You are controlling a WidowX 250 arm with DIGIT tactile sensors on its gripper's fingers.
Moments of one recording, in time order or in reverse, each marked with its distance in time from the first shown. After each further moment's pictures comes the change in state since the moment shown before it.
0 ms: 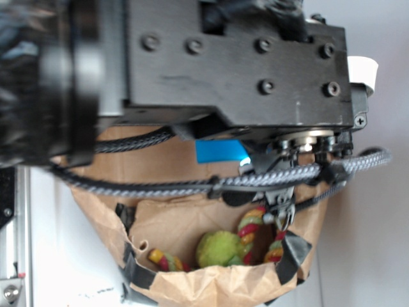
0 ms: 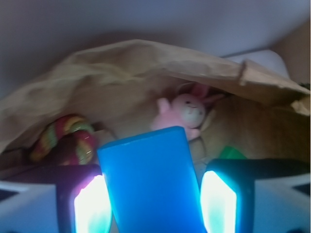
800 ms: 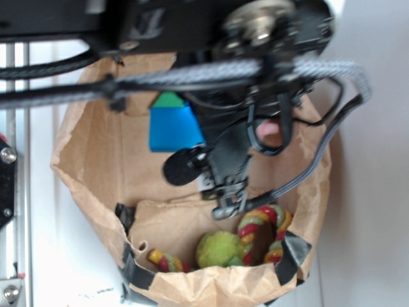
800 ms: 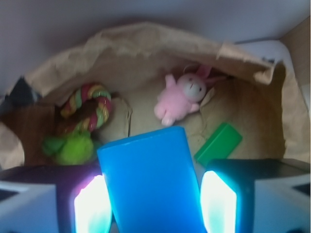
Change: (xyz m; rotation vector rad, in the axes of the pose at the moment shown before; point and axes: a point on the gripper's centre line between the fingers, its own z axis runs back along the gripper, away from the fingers) arm -0.024 0.015 0.039 -0.084 0.062 -0.070
